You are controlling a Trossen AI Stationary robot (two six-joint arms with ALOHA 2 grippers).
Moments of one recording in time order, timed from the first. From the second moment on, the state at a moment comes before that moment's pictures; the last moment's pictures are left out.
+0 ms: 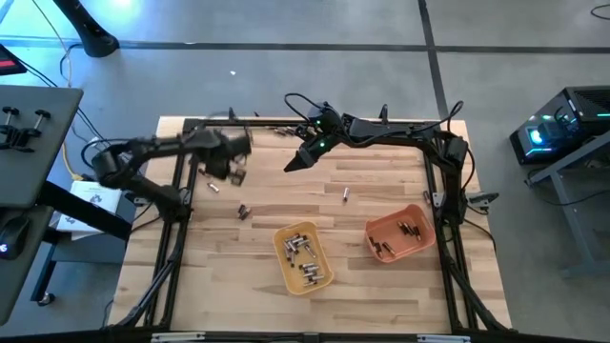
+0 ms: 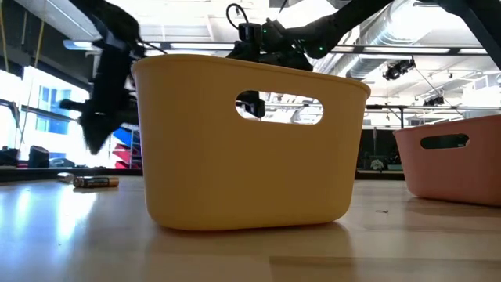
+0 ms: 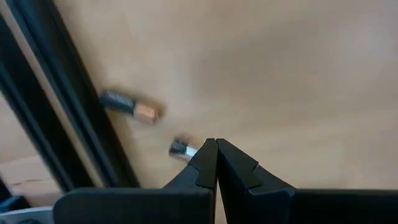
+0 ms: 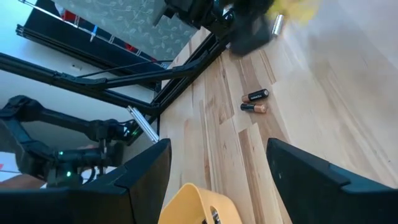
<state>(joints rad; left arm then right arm) 0.55 1.43 0.83 -1.10 -0.21 -0.67 -0.41 1.97 1.49 -0.09 -0.82 0.58</state>
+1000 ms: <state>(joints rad) 0.43 1.46 0.61 -1.00 -0.20 -1.06 -0.40 1.97 1.49 -0.09 -0.82 0.63</state>
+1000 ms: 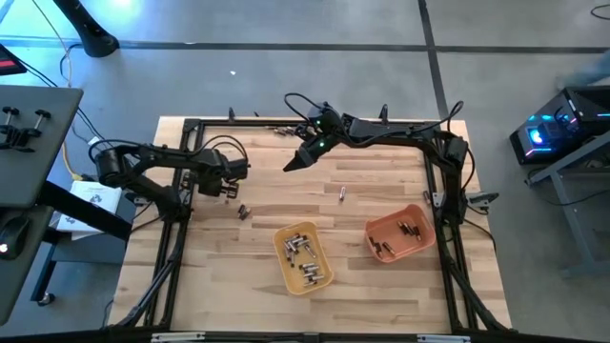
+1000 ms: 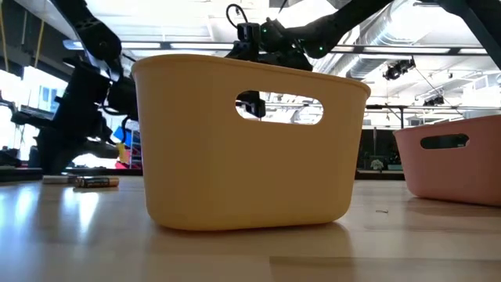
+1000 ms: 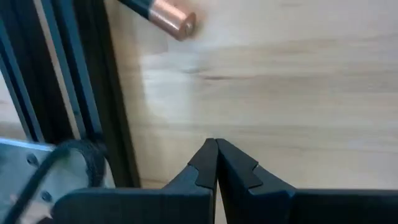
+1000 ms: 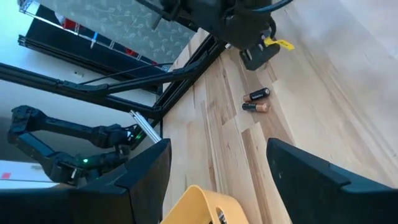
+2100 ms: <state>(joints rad) -0.72 1.48 1.03 -0.95 0.04 -1.11 -0.20 1.94 1.49 -0.24 -0.89 0.57</state>
